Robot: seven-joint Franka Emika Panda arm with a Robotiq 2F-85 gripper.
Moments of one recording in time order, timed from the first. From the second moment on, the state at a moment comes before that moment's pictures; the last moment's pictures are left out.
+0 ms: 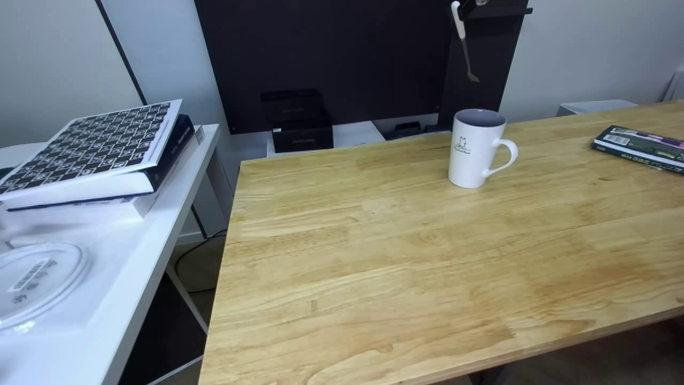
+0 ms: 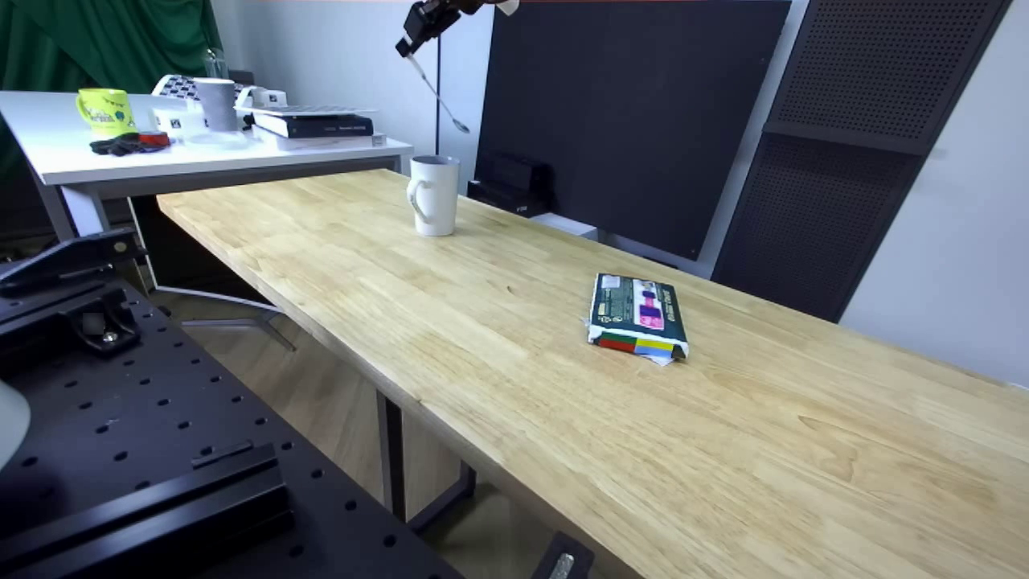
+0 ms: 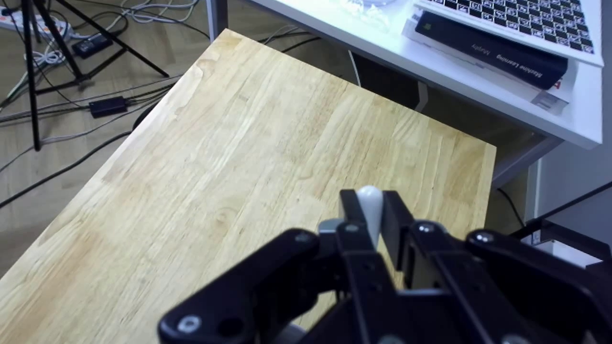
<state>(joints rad) 0.11 0.54 0.12 -1.67 0.92 2.02 0.89</state>
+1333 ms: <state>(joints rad) 0.11 0.65 0.09 -1.68 1.09 2.00 0.91</state>
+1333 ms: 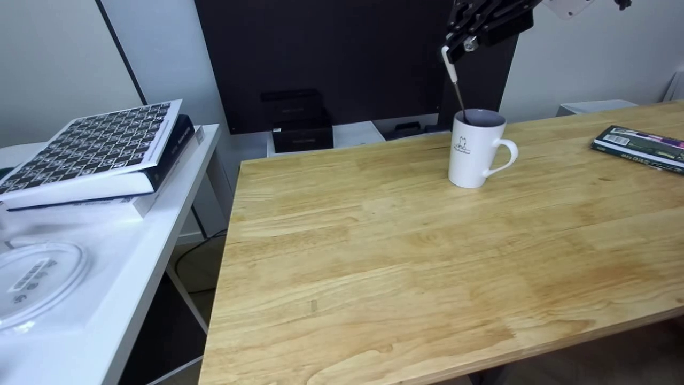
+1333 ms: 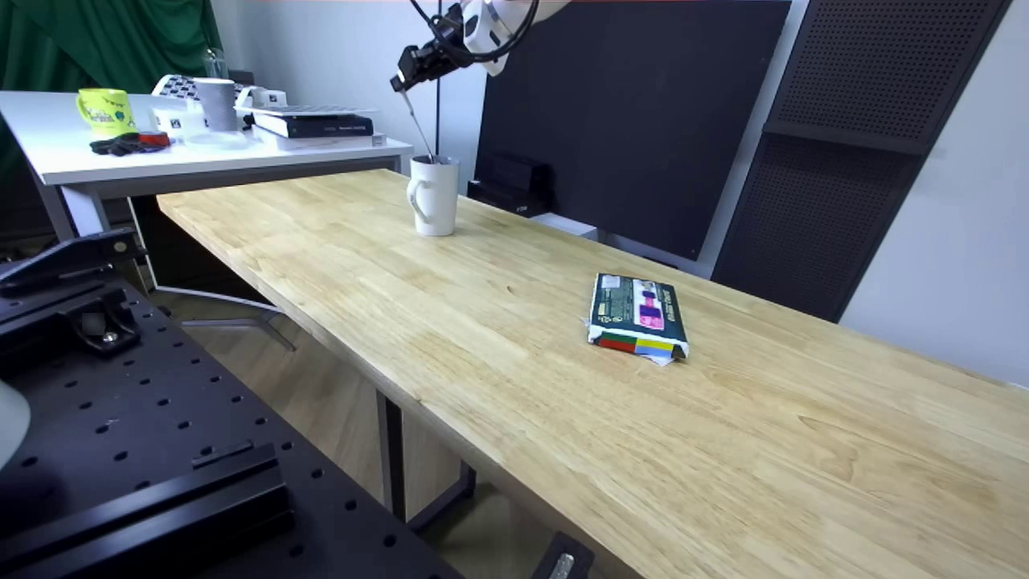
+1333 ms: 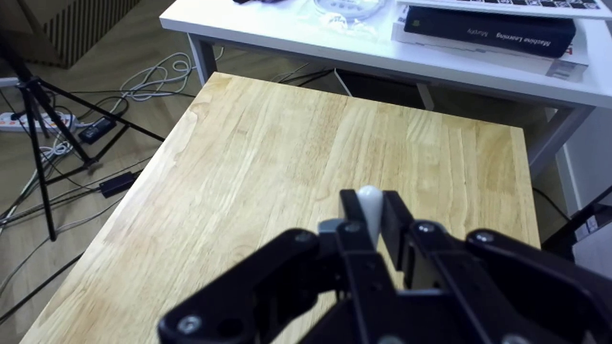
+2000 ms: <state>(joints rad) 0.10 0.68 0.08 -1.71 1.12 1.99 0.91</state>
